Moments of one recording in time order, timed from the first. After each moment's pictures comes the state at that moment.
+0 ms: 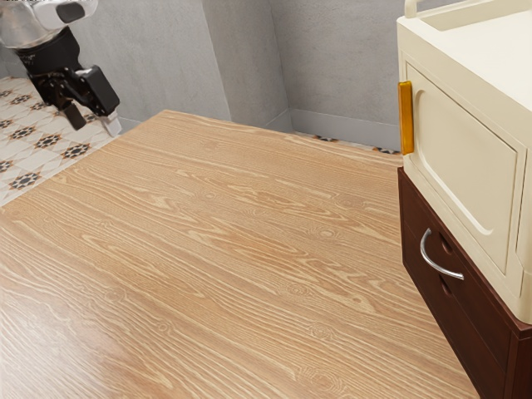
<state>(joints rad) 0.07 0.04 0.30 -1.15 -0.07 1.33 0.26</state>
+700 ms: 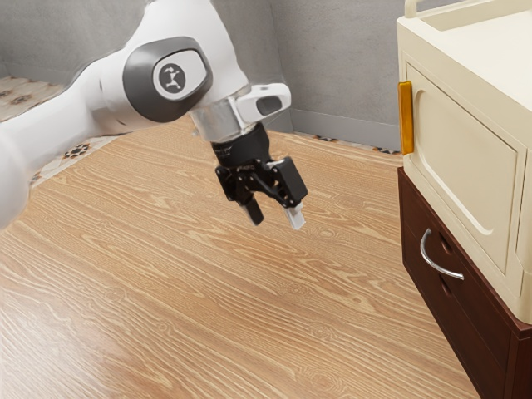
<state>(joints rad) -0.14 0.13 0.14 -1.45 -0.30 1.59 0.03</state>
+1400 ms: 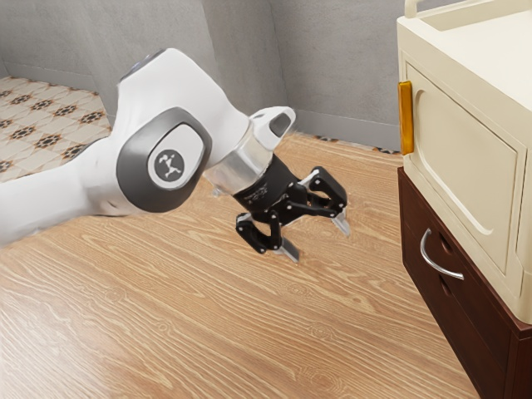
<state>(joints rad) -0.01 -0.10 -0.15 -1.88 -0.39 2.12 -0.57</state>
